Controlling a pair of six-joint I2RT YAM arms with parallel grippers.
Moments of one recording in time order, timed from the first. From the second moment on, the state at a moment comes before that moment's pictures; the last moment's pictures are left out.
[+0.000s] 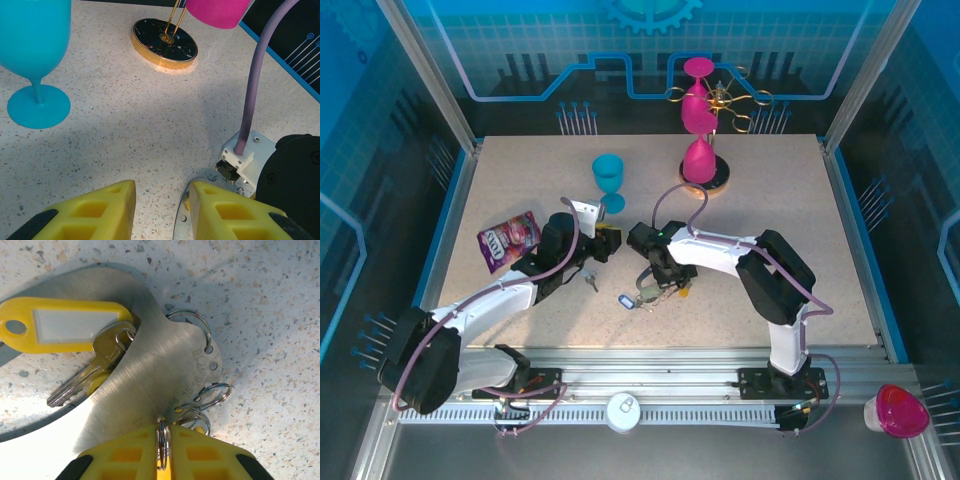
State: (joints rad) left arm -0.47 1.23 0.62 0.18 0.15 -0.31; right arm 0.83 1.94 1.32 -0.97 0.29 0.66
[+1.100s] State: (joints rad) left arm -0.46 1.18 0.72 0.06 0.42 0.16; right arm 0.67 1.53 1.20 -0.56 -0.39 -0.02
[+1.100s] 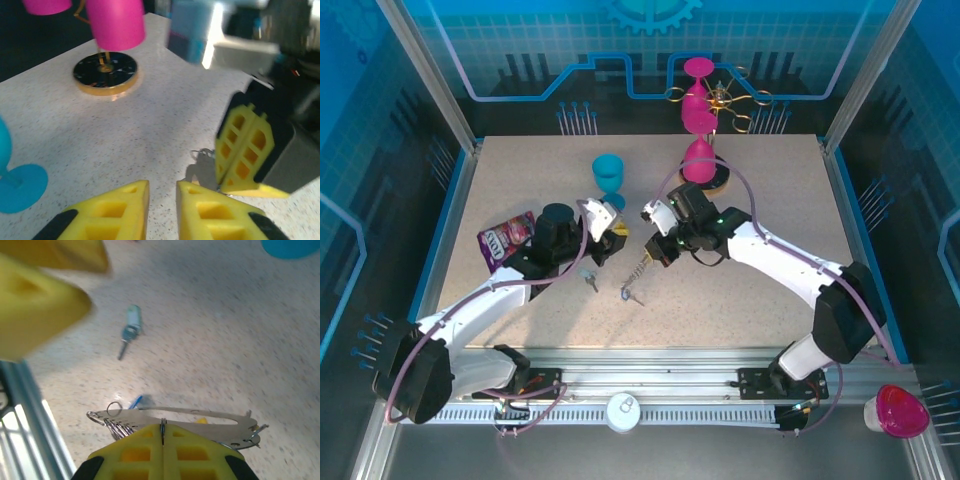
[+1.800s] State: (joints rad) left arm -0.40 1.13 0.64 0.01 0.80 0.30; right arm 0.66 1.45 1.20 -0.51 -0.60 -0.23
